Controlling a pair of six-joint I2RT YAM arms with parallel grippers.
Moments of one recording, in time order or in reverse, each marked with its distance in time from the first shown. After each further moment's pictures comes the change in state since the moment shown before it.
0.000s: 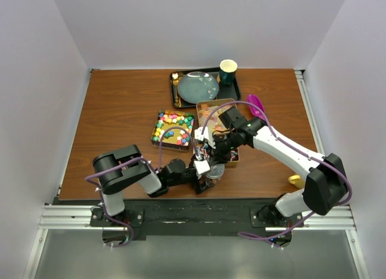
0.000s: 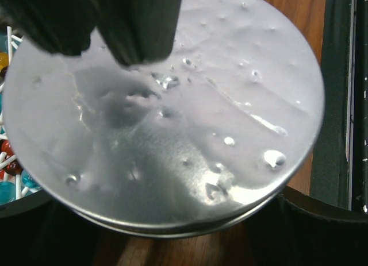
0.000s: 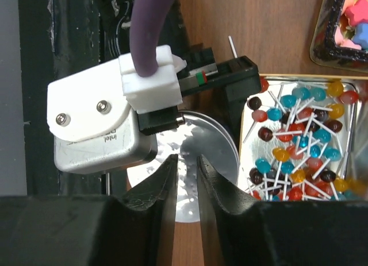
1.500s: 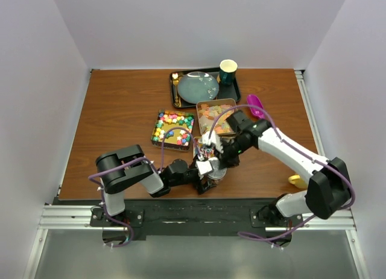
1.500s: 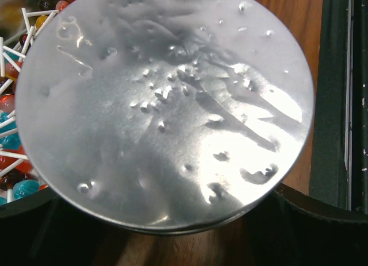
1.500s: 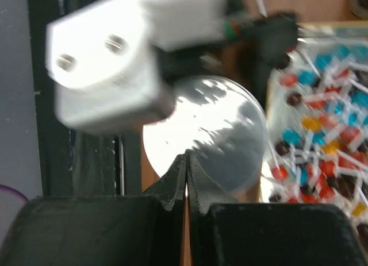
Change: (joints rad) left arm -0.016 0.027 0.026 0.008 -0.006 0.000; right arm -0.045 -0.047 -0.072 -0.092 -0.015 -0.082
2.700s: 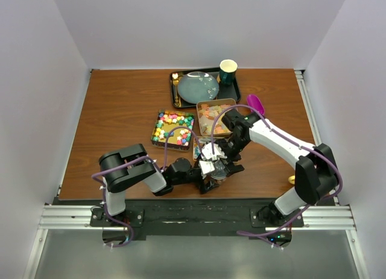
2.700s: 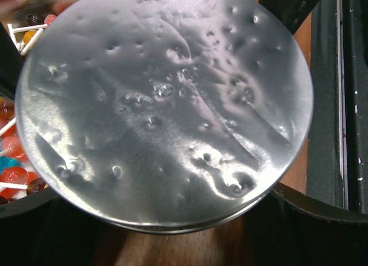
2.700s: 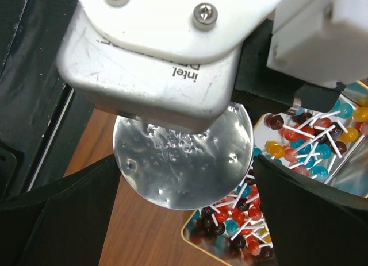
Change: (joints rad) left arm 0.000 0.031 0.046 -0.016 0.047 0.002; right arm -0.027 0.156 0.108 -0.199 0.031 -0.659
